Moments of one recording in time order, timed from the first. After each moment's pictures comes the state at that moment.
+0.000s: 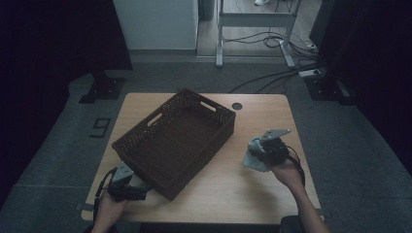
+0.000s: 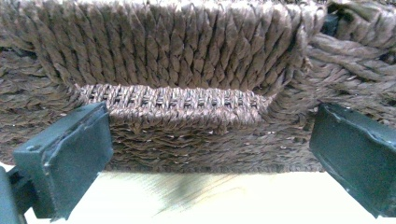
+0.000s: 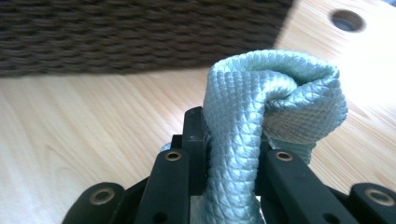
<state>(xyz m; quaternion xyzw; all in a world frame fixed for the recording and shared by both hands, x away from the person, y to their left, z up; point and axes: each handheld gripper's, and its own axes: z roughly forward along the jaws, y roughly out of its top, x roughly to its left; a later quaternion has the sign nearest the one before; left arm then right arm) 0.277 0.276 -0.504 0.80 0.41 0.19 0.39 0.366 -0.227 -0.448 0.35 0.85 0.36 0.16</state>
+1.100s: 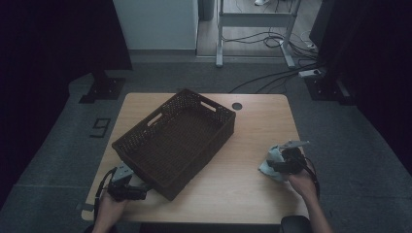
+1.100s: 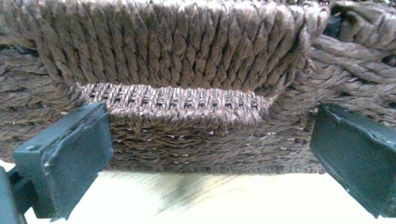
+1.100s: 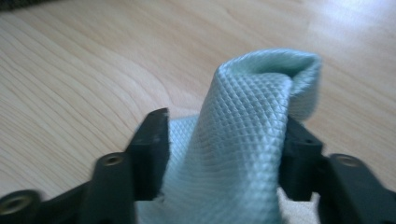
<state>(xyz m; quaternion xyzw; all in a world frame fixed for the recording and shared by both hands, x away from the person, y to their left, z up) 0.278 0.276 -0.504 0.80 0.42 0.18 0.39 0.362 -0.292 -0.505 0.45 0.81 0.33 0.16</state>
